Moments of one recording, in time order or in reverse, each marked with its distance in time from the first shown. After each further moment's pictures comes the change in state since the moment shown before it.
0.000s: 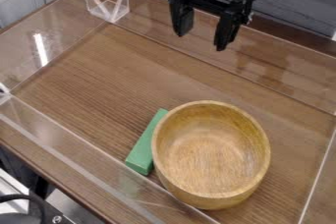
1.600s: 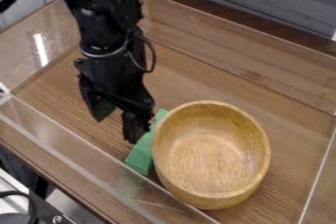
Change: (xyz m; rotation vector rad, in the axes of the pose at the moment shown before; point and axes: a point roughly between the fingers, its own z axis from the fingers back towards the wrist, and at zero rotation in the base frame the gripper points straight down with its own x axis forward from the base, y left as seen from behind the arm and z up) arm -0.114 0.027 -0.062 -0.006 -0.080 -0.096
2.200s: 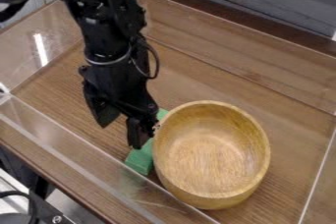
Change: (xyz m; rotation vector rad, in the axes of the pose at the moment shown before) arm 0.000 -0.004 -0.007 -0.020 0.001 0.005
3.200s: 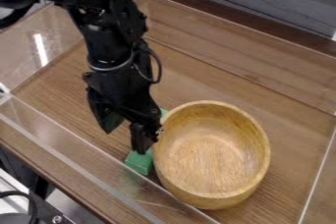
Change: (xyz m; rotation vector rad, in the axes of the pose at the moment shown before) arm 0.000 -0.005 -0.006 -0.032 0.002 0.000
